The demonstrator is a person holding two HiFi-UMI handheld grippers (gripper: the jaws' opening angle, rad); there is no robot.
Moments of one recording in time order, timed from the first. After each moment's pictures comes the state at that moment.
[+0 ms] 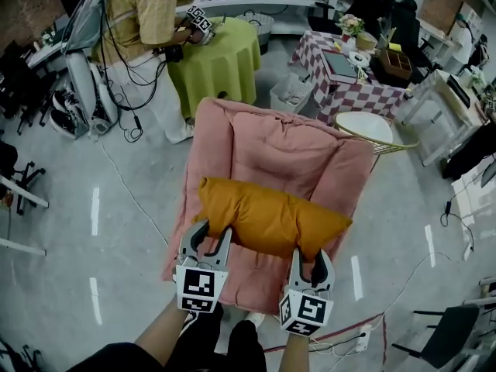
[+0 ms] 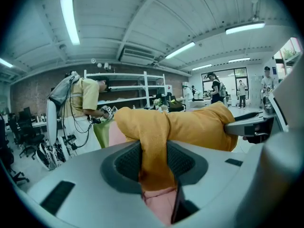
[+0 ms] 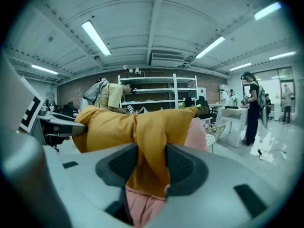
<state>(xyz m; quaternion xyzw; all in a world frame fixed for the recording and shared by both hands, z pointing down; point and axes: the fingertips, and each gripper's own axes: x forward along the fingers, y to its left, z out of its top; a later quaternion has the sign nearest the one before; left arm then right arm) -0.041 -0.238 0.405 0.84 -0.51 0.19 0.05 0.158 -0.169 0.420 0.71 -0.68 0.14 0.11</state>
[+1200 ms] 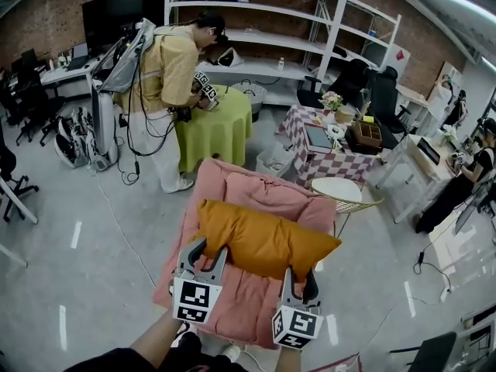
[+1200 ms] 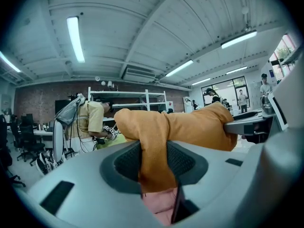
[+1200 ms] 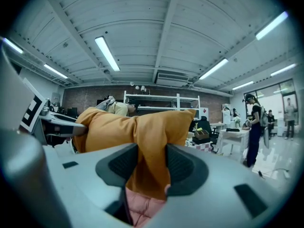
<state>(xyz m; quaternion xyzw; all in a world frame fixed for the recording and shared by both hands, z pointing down) -0.044 -0.190 0.259 0.85 -0.52 0.10 0.00 0.159 -0.128 0.266 0.71 -0.70 0.04 0.07</state>
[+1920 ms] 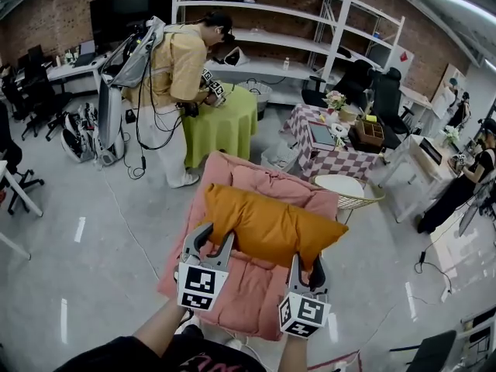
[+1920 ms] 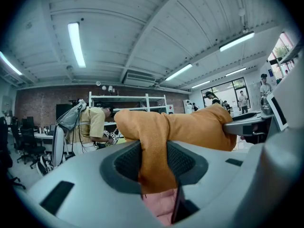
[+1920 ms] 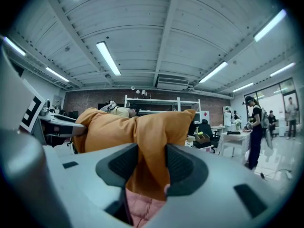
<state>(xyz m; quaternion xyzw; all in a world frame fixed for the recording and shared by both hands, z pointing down) -0.048 -0.171 0.232 0.85 -0.52 0.09 -0.02 0.156 -0.111 0.242 0.71 -0.70 0.02 0.05</state>
